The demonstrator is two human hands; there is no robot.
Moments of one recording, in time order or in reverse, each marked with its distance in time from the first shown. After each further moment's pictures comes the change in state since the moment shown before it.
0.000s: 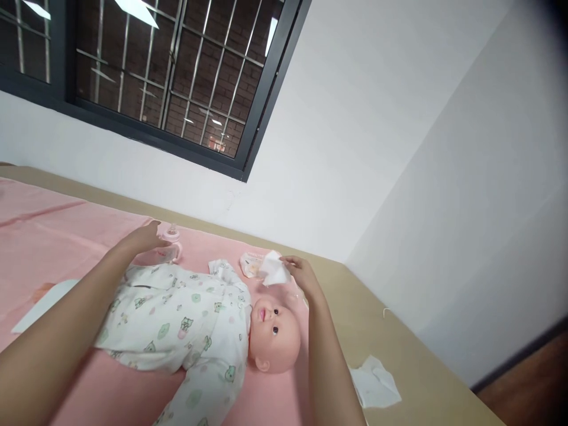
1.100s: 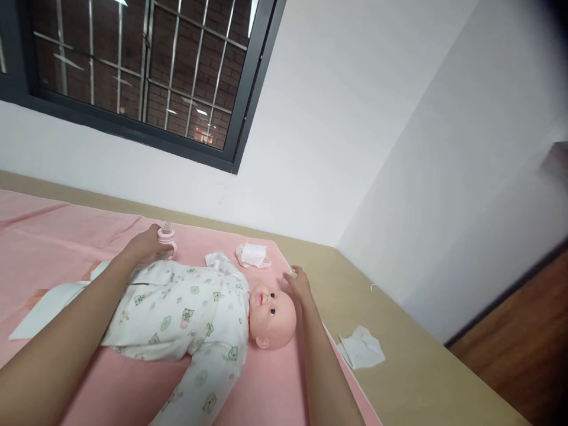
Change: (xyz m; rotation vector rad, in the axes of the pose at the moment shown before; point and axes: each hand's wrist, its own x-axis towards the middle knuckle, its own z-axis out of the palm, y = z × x) left_hand 0.014 -0.012 0.035 -0.014 0.036 0.150; right_hand -0.021 0.090 0.004 -0.279 0.301 0.285
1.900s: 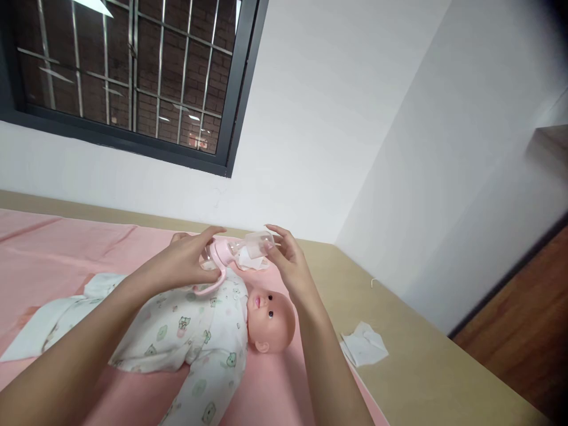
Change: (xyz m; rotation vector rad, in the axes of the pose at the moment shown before) left_hand -0.109 0.164 -0.053 0.034 -0.150 0.413; right_hand -0.123 -0.168 -0.058 0.694 -0.309 -0.450
